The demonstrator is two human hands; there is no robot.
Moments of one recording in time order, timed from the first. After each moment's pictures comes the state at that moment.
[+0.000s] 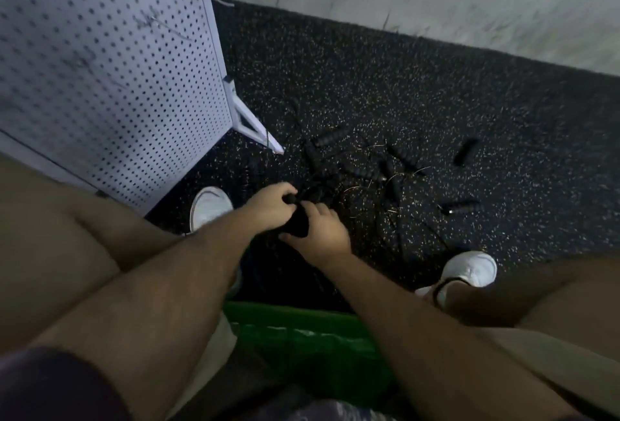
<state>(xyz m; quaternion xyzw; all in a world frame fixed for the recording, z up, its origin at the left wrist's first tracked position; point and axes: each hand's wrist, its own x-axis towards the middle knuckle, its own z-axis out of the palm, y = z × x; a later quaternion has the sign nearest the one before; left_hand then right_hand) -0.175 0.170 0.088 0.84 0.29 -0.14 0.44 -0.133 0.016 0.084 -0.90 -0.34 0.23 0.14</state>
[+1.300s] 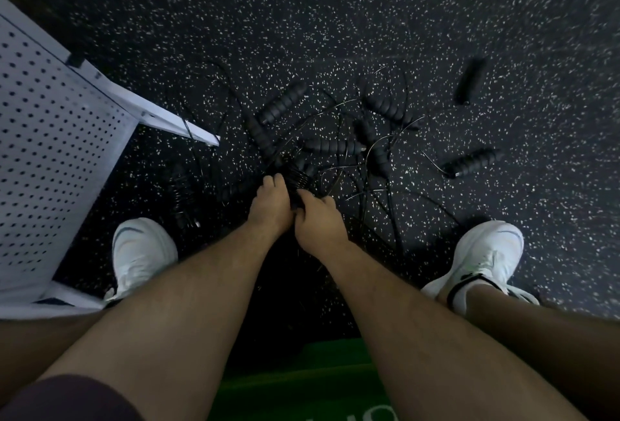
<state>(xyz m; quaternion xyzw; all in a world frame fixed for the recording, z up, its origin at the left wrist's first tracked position) -0.027 0.121 -0.082 0.90 0.29 -0.22 0.25 -0.010 0.002 -0.049 -0.91 -0.18 0.29 0.24</state>
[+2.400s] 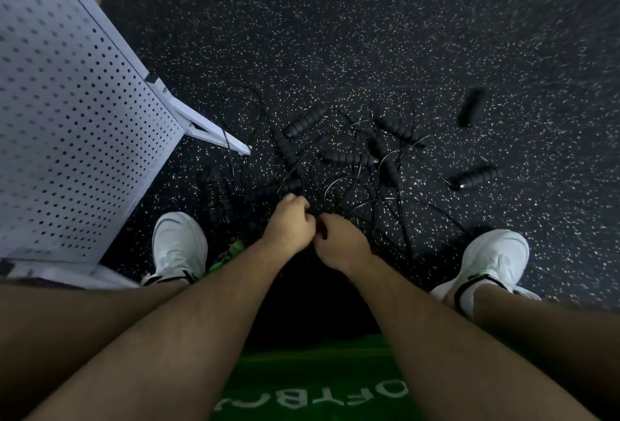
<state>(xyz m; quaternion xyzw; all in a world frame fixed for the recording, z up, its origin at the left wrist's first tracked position) -0.086 0.106 -0.020 0.89 0.27 -0.13 0.35 -0.047 -0.025 -0.015 -0.89 -0.22 0.33 0.21</state>
